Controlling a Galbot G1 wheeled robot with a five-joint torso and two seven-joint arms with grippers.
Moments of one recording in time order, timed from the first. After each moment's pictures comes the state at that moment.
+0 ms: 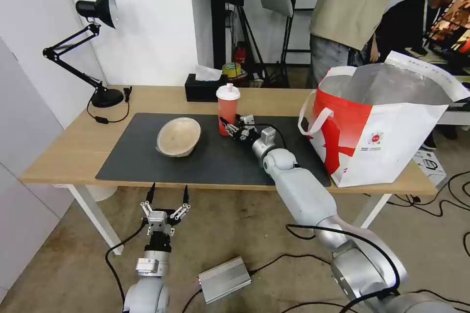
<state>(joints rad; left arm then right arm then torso) 1.44 -1.50 -0.51 -1.69 0.02 -0.55 -0.01 -0.35 1.50 0.03 0.77 0.41 0.20 -0.35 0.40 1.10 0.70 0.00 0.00</state>
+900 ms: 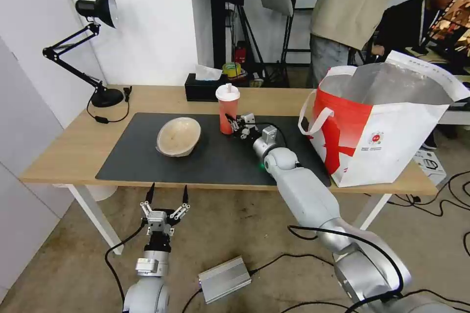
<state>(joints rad) 1.43 -1.50 -0.52 -1.69 0.01 -0.55 -0.01 -0.37 1.46 0.01 0.88 0.41 0.16 -0.34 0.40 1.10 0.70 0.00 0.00</state>
